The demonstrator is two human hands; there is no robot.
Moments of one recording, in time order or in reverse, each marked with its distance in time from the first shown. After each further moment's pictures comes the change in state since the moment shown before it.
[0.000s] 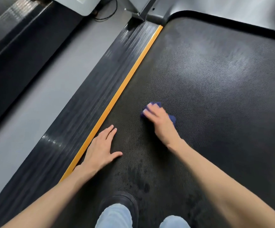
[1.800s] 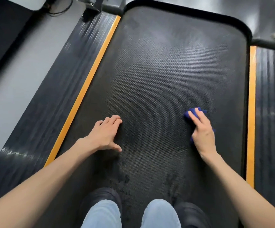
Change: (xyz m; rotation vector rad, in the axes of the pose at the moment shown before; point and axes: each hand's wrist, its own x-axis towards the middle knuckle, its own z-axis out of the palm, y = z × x) left_hand 0.055 0.081 -0.019 0.258 -0.251 0.405; right_hand -0.179 0.064 -0.094 -0.301 0.519 0.659
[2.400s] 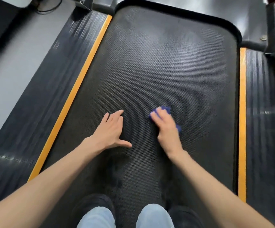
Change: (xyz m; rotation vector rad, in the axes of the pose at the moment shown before) left_hand 0.026 0.029 -0.007 0.071 0.078 0.017; right_hand 0.000 -0.077 0.038 0.160 -0.207 -0.139
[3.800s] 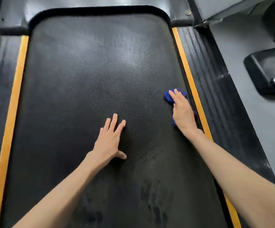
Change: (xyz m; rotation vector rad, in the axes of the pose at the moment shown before) left_hand 0.079 0.095 -0.006 -0.096 -0.137 0.171; right_hand -0.003 0.133 -0.110 -0.073 0.306 0.409
